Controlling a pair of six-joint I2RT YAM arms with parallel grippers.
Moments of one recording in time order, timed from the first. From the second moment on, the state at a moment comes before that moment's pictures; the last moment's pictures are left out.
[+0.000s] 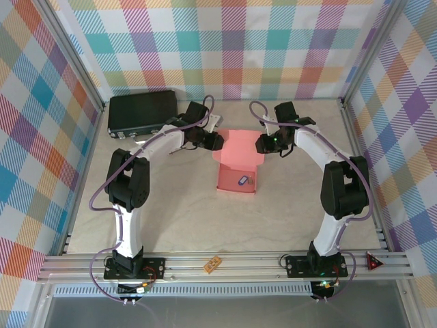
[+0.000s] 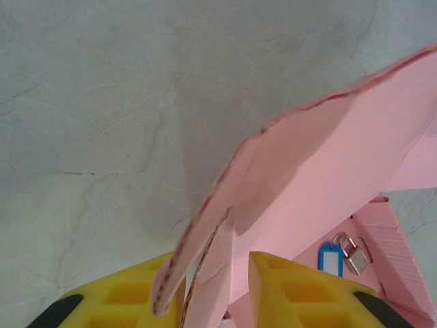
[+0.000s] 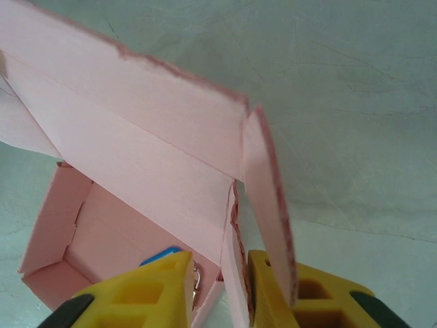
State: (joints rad) left arm -0.44 2.03 1.65 -0.58 0.36 -0.09; right arm 0.27 1.82 1.45 -0.75 -0.34 0.02
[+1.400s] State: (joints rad) left arm -0.44 1.96 1.59 -0.54 0.35 -0.15; right arm 0.30 1.77 1.42 -0.71 -0.26 0.04
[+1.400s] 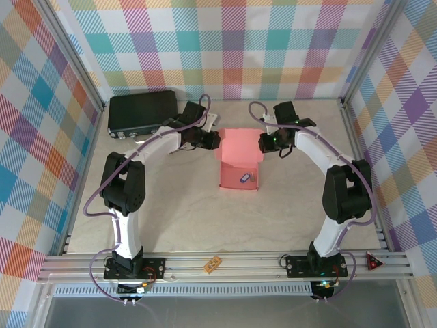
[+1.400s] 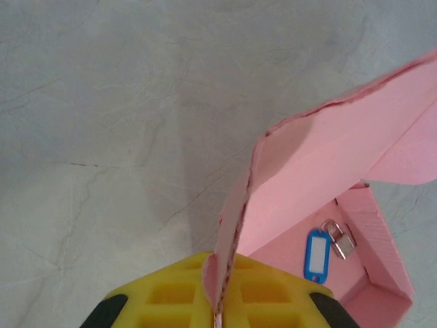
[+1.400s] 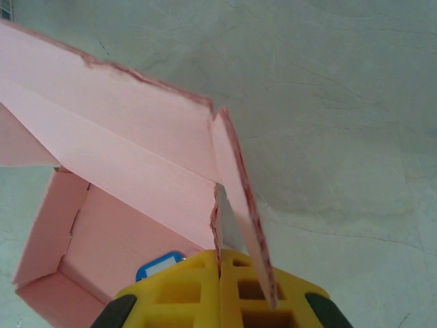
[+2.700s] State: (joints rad) left arm -0.58 1.74 1.15 -0.02 0.00 -0.49; right arm 0.48 1.55 1.02 -0.21 0.12 0.18
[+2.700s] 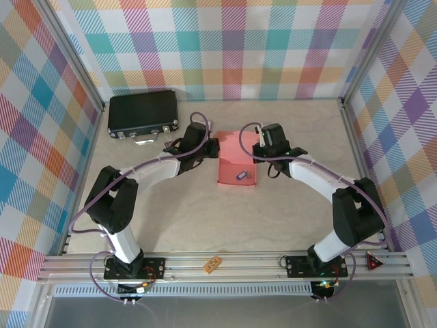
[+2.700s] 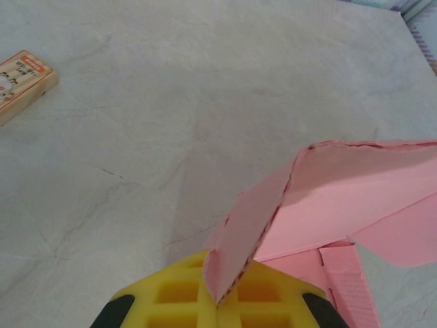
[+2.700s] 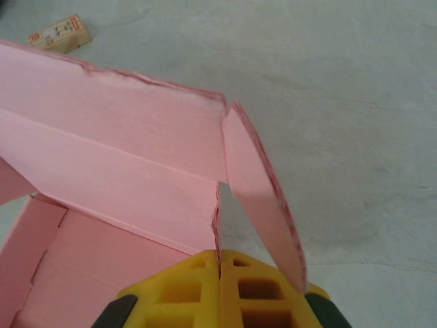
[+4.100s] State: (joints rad) left arm -0.74 1.69 0.92 0.31 -0.36 -0.60; right arm 0.63 1.49 0.74 0.24 0.40 0.25
